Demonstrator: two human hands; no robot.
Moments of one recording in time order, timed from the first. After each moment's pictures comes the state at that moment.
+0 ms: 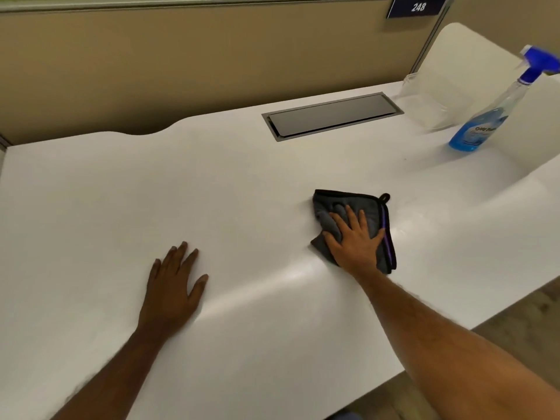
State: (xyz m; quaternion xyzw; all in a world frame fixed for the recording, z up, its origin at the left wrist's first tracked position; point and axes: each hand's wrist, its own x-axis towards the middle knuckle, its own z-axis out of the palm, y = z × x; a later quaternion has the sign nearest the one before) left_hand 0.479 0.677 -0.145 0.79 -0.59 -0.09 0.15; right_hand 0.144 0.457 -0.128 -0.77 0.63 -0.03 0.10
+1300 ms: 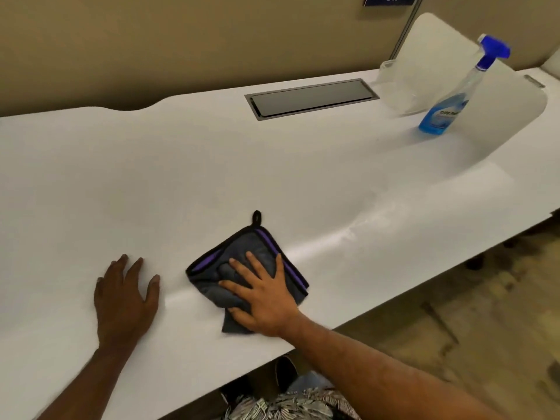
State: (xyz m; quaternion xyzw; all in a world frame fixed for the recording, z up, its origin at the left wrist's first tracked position) left_hand 0.446 0.779 -0.137 0.87 -0.44 -0.05 0.21; right_hand 0.181 0.665 -0.136 -0.95 0.29 -0.05 0.09
